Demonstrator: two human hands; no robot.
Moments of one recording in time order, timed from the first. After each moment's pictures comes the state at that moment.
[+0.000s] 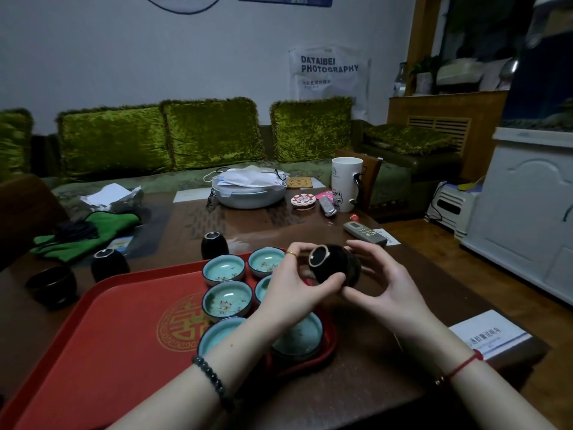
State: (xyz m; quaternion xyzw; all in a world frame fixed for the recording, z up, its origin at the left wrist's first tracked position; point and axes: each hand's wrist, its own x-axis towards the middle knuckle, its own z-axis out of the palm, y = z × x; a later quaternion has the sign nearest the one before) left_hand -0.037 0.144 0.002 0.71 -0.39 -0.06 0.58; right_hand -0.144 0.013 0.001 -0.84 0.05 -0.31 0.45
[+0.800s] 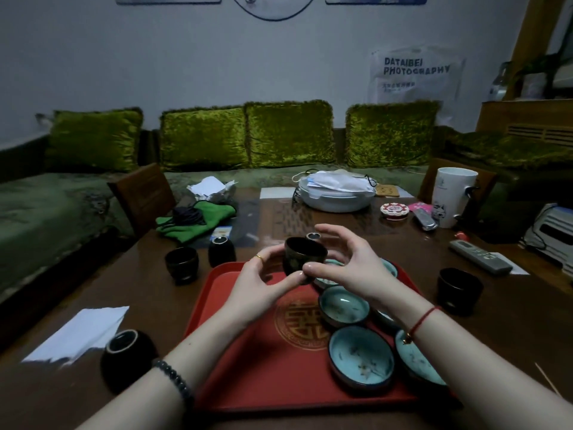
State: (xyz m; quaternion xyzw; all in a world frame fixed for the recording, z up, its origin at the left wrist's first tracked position) left_hand 0.067 0.321 0.001 0.71 -0.30 0.00 0.64; right_hand 0.010 0.161 0.030 -0.77 -0.05 -0.18 0.61
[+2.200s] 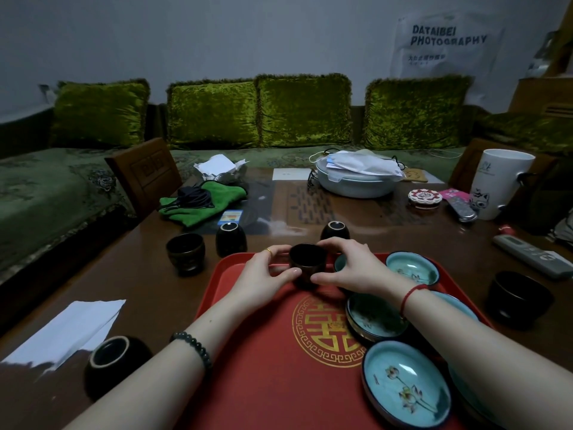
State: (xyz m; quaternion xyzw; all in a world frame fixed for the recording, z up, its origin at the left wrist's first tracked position) left_hand 0.145 0.322 -0.042 0.80 -0.27 -0.04 0.54; right_hand 0.091 0.146 -0.013 -0.96 0.00 -0.08 0.28
